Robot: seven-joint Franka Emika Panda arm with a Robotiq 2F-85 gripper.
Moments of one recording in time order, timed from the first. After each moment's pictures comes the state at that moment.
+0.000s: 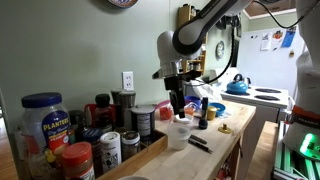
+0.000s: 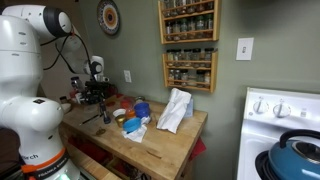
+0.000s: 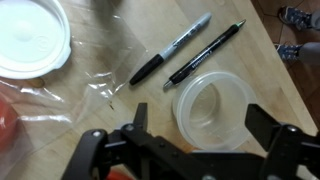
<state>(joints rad) 0.27 0.23 0.34 -2.17 0.13 2.20 -0.39</state>
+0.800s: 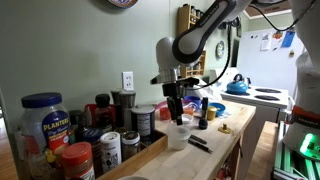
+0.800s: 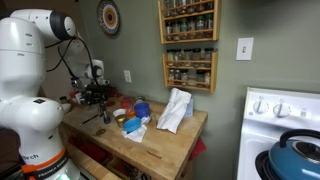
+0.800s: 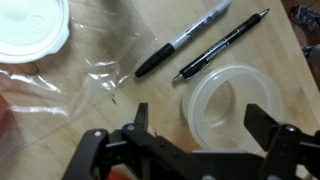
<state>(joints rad) 0.28 0.30 0.34 -2.17 0.08 2.29 -0.40</state>
